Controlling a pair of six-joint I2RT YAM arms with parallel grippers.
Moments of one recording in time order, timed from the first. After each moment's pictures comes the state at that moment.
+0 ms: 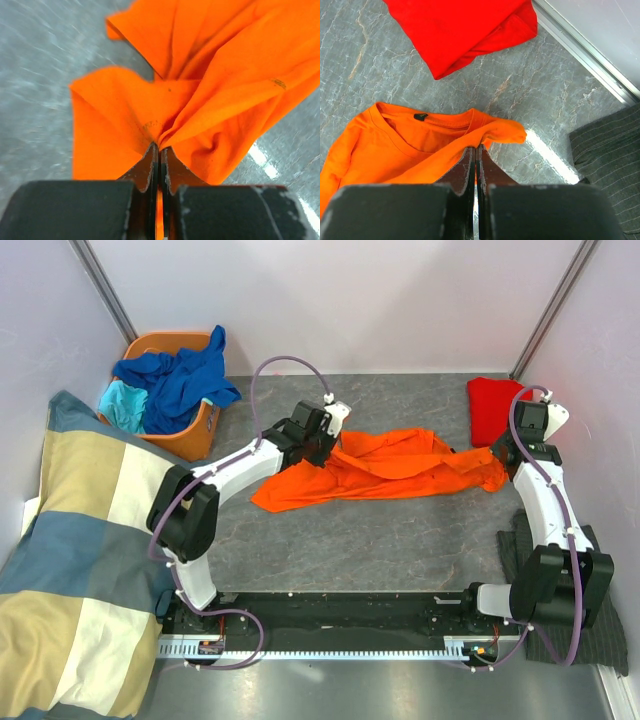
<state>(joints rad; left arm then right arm) -0.61 1.80 1.35 -0.28 0.05 0.08 -0.17 1.32 1.08 -0.49 0.34 0.53</state>
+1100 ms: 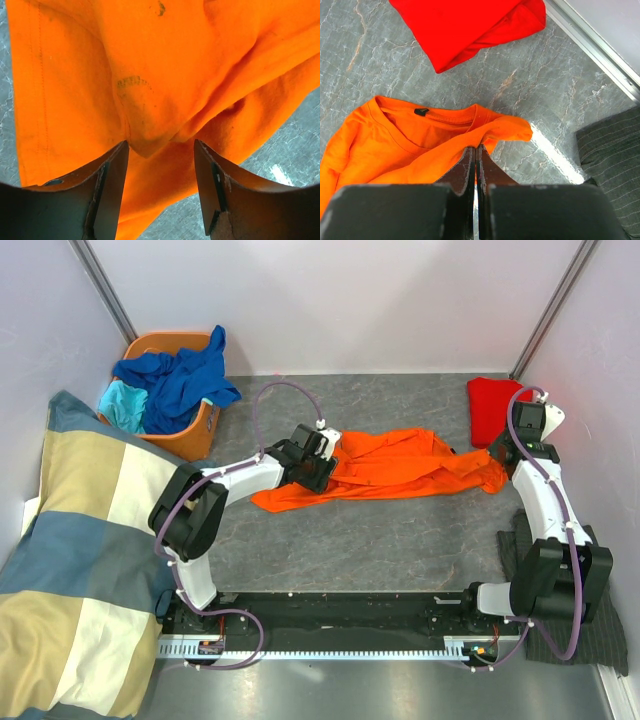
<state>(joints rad) -0.62 1.84 1.17 -0.25 0.03 0.00 -0.17 1.34 1.07 -0.48 0.31 0.53</state>
